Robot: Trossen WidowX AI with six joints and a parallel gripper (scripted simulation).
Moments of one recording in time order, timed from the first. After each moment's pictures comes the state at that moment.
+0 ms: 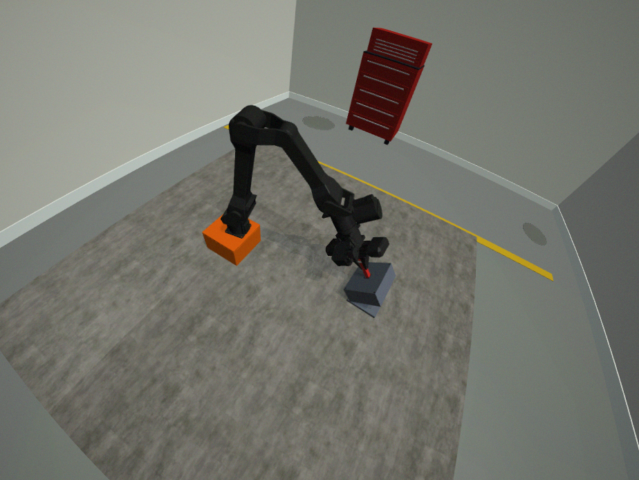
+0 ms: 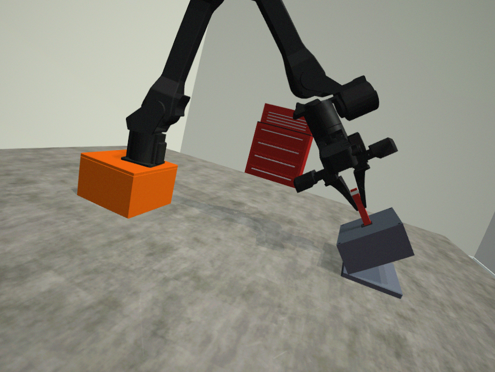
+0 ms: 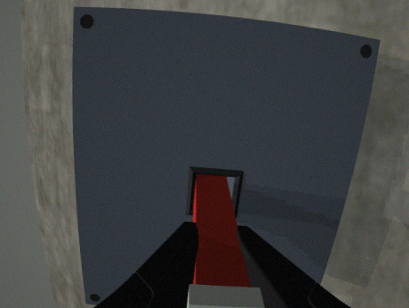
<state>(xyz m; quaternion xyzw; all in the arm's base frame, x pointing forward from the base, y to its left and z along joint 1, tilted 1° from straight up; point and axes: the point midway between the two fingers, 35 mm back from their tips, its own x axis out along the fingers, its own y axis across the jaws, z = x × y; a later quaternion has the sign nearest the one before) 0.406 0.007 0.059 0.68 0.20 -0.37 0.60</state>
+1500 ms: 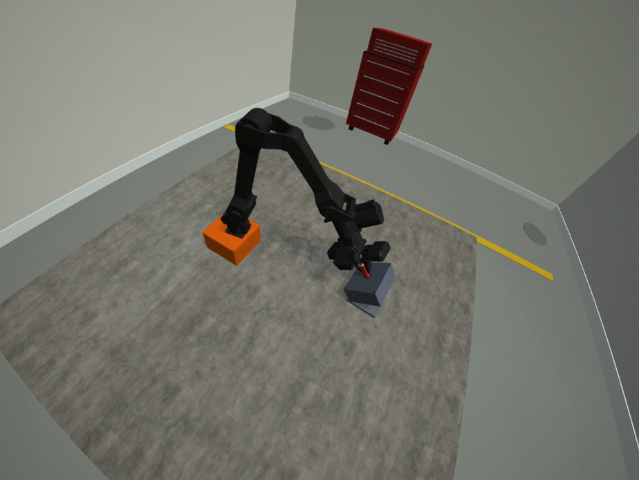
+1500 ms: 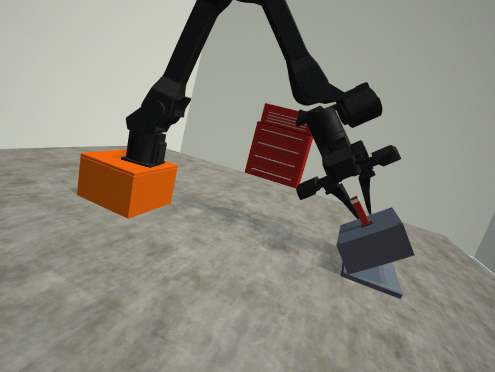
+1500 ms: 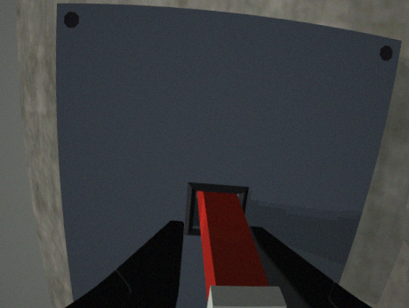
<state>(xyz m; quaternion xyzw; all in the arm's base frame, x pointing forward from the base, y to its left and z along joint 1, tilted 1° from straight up) 0.414 0.004 0.048 0.68 0.19 -0.37 0.60</state>
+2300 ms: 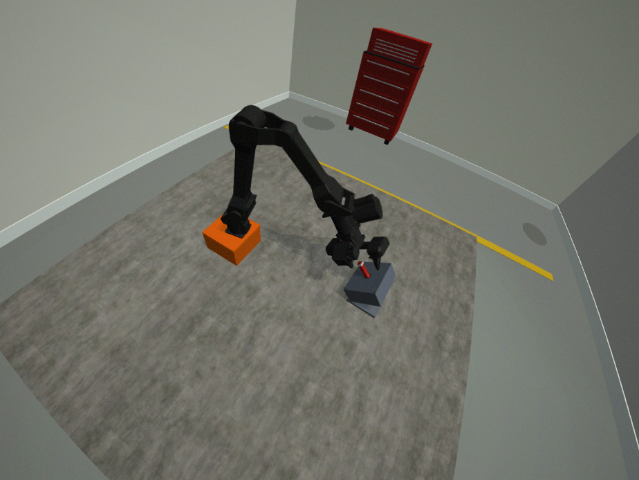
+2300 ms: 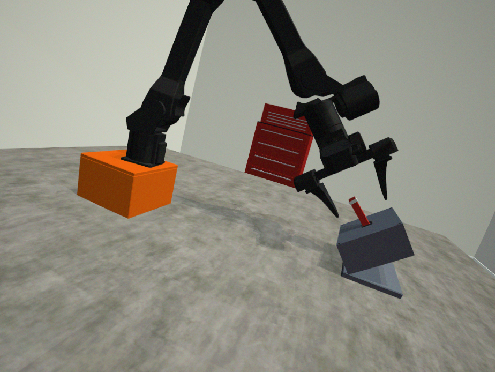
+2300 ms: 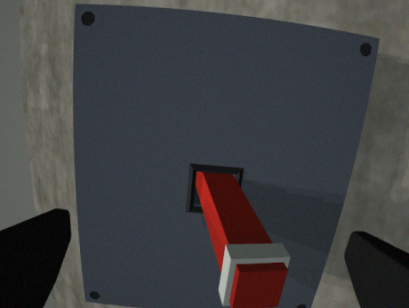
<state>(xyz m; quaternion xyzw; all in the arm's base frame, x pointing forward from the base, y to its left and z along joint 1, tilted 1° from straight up) 0.405 0.008 0.059 0.67 0.20 -0.37 0.61</state>
